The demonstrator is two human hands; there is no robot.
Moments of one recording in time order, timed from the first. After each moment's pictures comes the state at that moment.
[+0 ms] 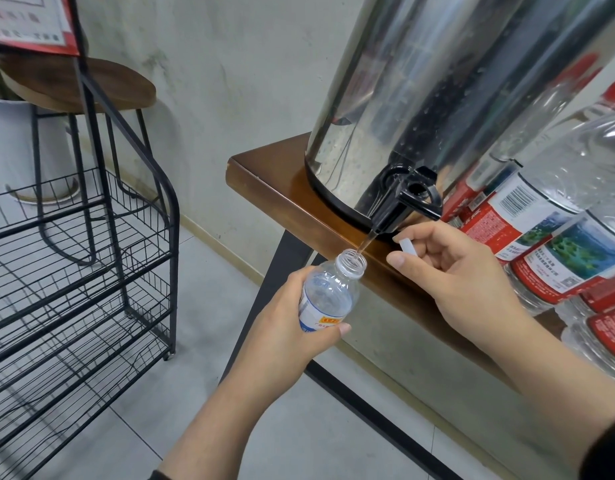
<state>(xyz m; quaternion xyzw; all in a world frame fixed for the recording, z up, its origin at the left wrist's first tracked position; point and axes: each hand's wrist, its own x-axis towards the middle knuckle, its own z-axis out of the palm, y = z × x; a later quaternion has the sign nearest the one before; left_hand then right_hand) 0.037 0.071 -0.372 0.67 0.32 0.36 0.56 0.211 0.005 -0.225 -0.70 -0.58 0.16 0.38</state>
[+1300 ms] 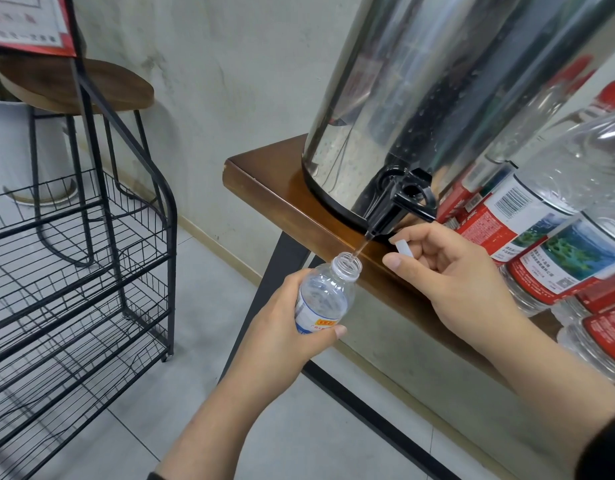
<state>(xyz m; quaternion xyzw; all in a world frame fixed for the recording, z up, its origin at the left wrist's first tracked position) 0.036 0.069 -0.371 0.66 0.33 0.36 0.57 0.211 0.005 -0.224 -0.70 -0.58 0.17 0.39</state>
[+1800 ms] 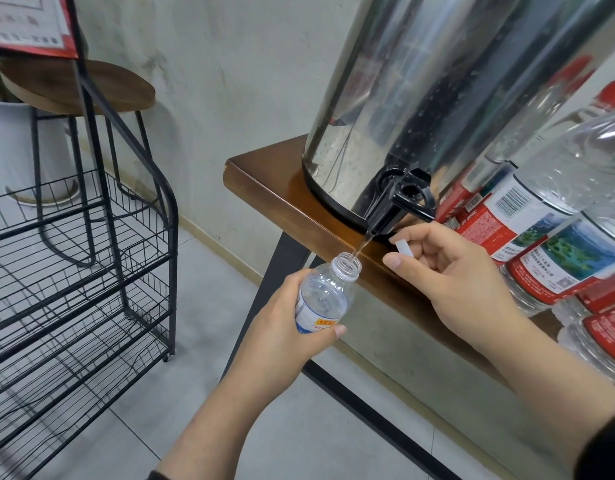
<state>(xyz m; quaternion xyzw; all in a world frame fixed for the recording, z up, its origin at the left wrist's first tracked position) 0.036 0.070 -0.372 0.67 0.33 0.36 0.56 0.210 0.003 -0.223 -0.70 -0.58 0.16 0.38</state>
